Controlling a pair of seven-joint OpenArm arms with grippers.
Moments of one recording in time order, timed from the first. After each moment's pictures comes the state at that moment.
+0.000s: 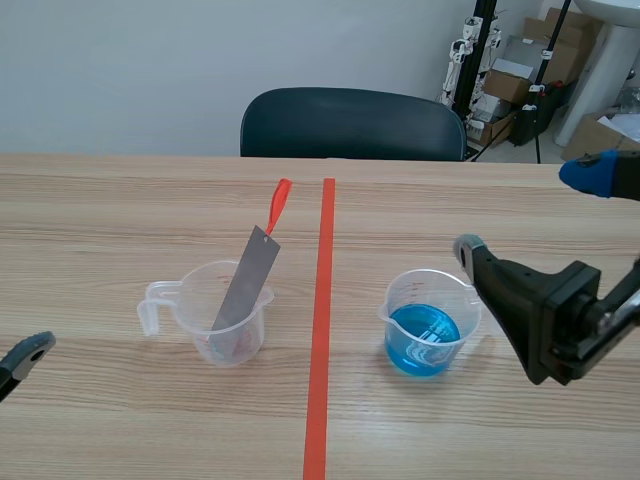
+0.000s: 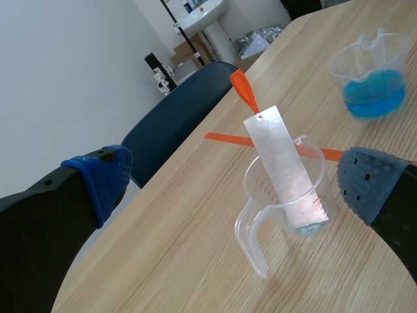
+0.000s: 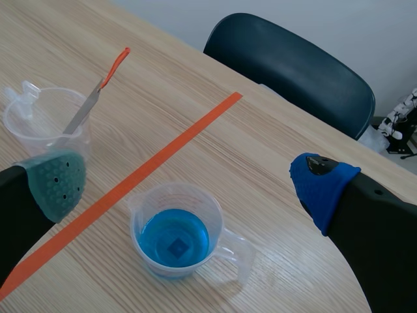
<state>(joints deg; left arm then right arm) 43.5 -46.8 -10.1 93.6 7.4 -15.4 -60.9 -42.1 33.5 11.0 122.5 16.5 22.3 4.1</state>
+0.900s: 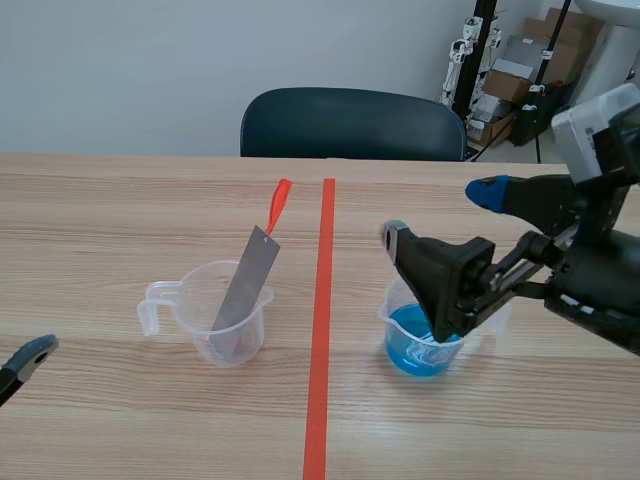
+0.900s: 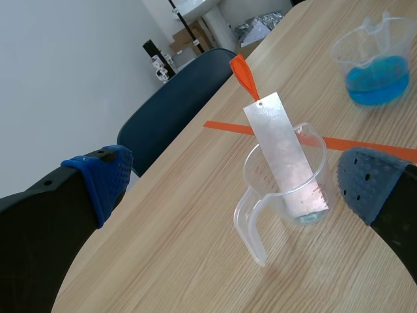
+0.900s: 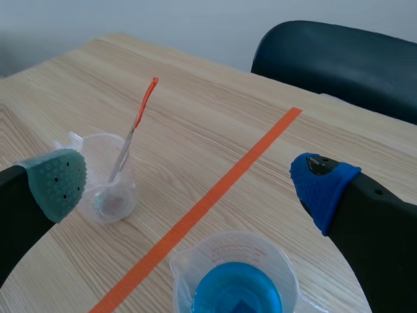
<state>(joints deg) 43.6 -46.7 -10.1 93.6 7.4 -15.8 -58.6 -20.9 35.7 -9.9 104.9 29.6 22.0 8.2</state>
